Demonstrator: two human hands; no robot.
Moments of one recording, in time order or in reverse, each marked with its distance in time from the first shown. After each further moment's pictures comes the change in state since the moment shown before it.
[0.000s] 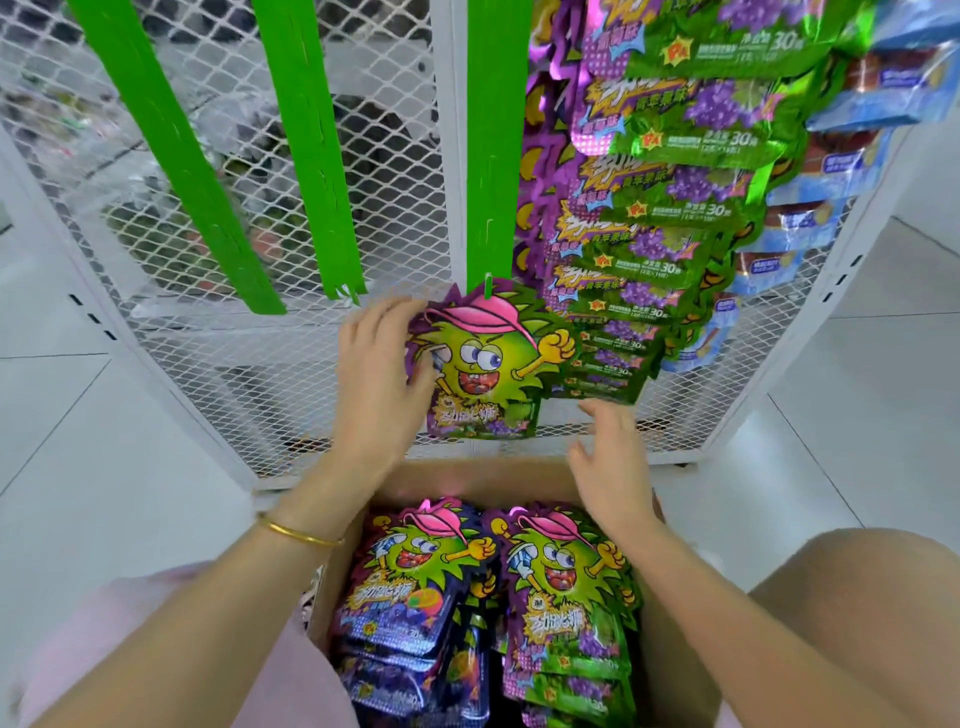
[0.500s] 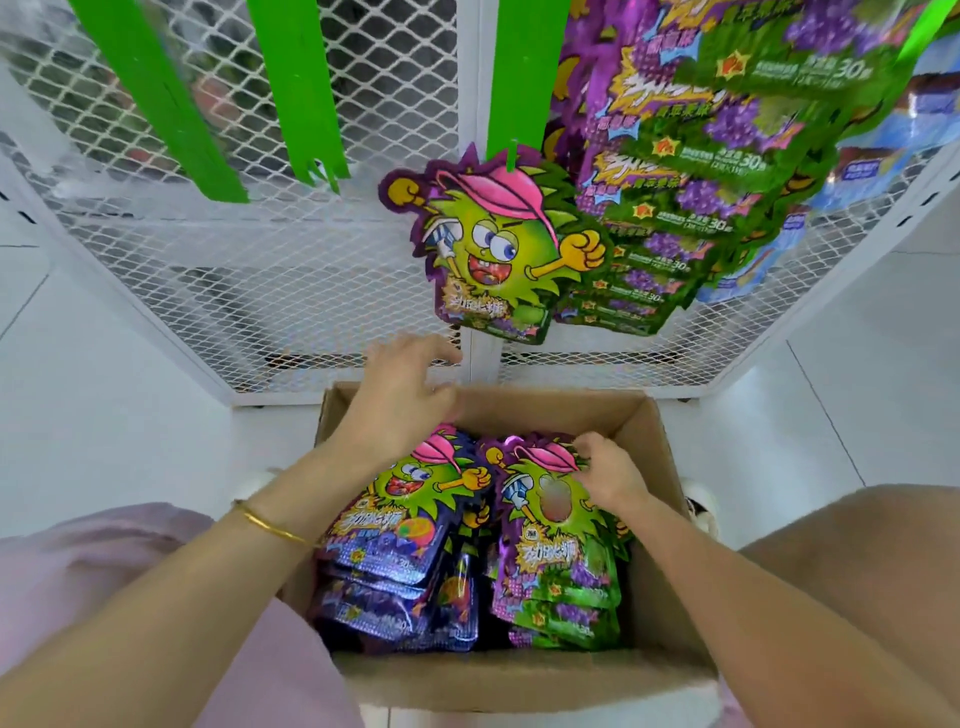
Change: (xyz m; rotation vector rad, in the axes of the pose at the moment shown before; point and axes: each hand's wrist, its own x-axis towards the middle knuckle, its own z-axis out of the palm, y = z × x) left_hand -0.050 -0.020 0.040 -0.118 -0.517 -0.229; right_hand -0.019 0.103 0.078 -0.169 -0.614 0.293
